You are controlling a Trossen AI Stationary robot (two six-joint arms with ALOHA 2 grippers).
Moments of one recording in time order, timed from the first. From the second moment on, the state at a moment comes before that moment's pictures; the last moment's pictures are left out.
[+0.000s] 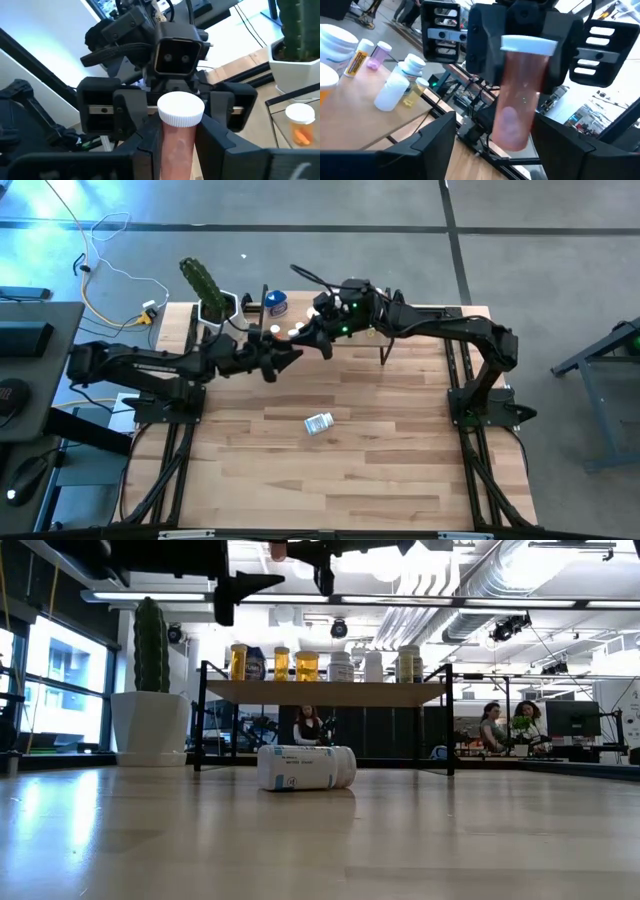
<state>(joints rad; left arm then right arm) 0.25 1.13 0.56 0.66 -0.10 -0.65 -0.27 1.74 1.59 -0.08 -0.47 0.42</state>
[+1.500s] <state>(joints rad) 0.26 1.14 0.56 0.62 -0.10 -0.33 -0.30 1.74 1.59 -0.15 -0.48 0.38</state>
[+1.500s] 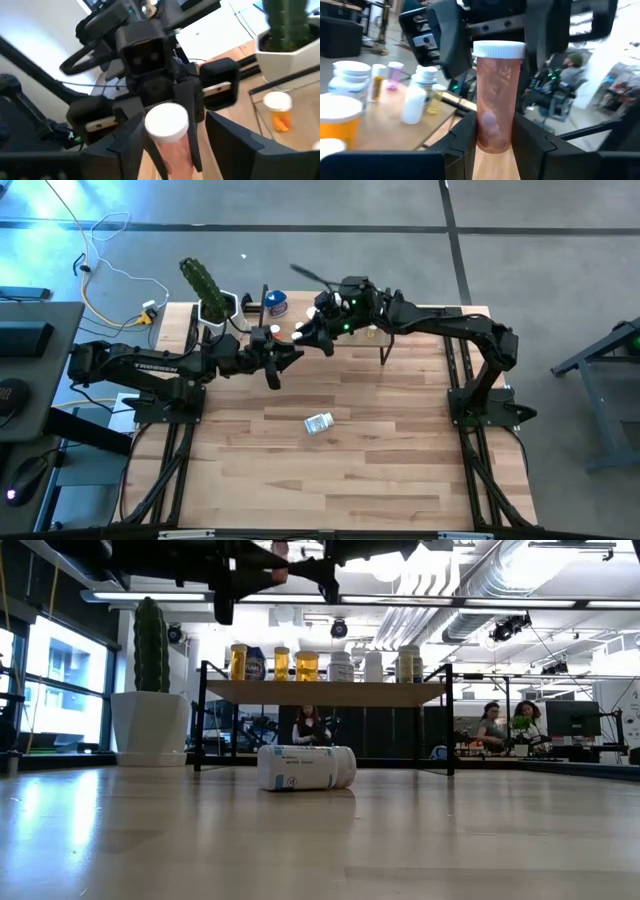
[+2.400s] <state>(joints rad) 0.26 1.14 0.56 0.39 -0.08 -0.18 -0.27 1.74 1.59 -0.34 -0.37 -0.05</state>
